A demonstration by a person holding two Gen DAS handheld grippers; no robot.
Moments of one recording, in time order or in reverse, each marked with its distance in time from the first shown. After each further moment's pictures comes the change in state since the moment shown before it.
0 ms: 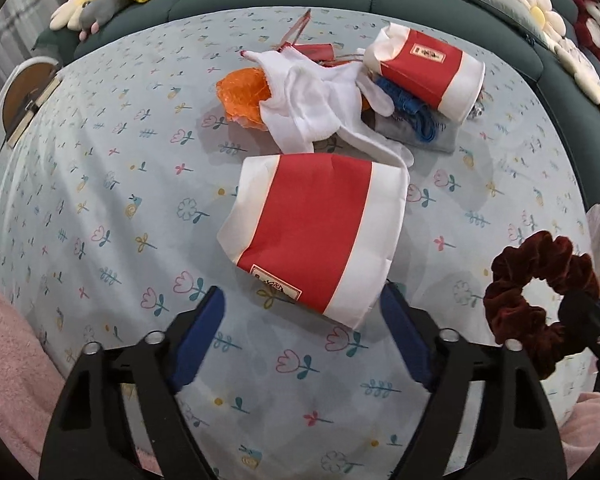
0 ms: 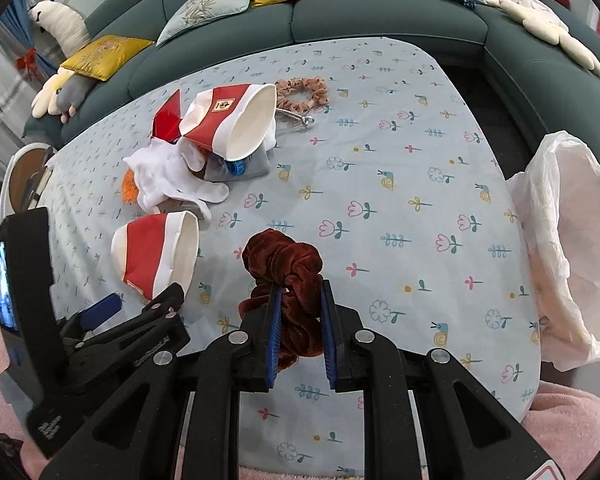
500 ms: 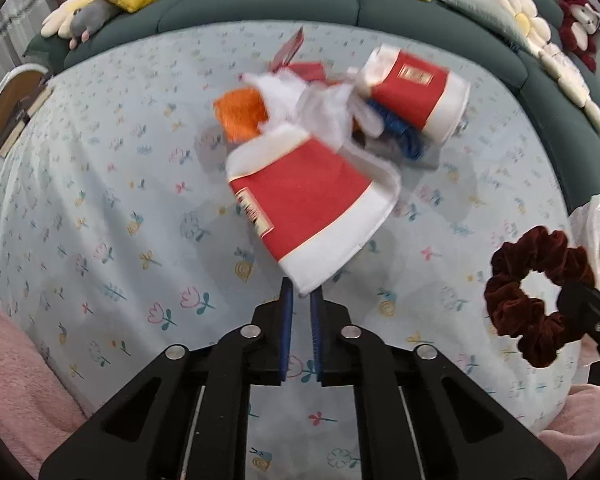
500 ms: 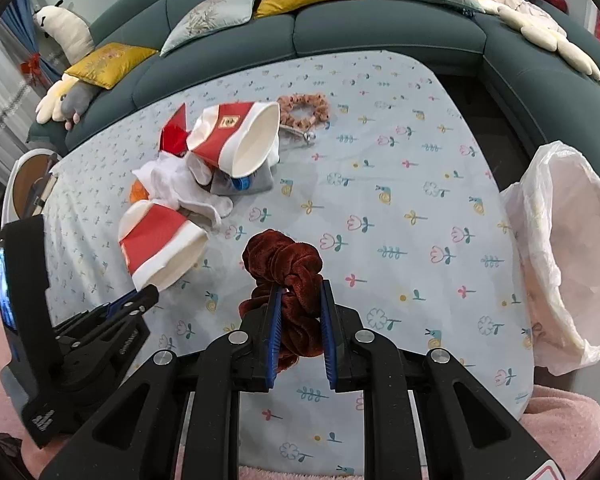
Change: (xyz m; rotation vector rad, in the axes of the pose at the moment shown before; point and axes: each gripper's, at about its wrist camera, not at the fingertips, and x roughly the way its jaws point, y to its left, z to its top) left arm -0.019 0.008 0.010 0.016 -0.045 -0.066; right arm -0.017 0.002 0.001 0.001 -0.046 0.006
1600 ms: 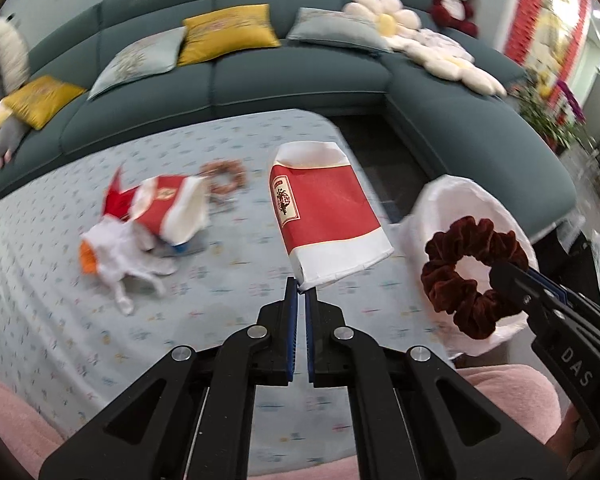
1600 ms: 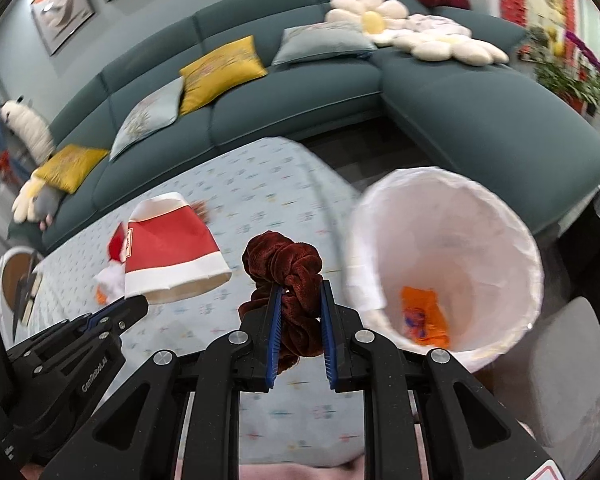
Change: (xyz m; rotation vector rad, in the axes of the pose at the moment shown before) left arm -0.103 -0.193 -0.001 0.328 -0.175 -0.207; right arm -0.106 -0.149 -0.013 0.237 -0.254 -0.093
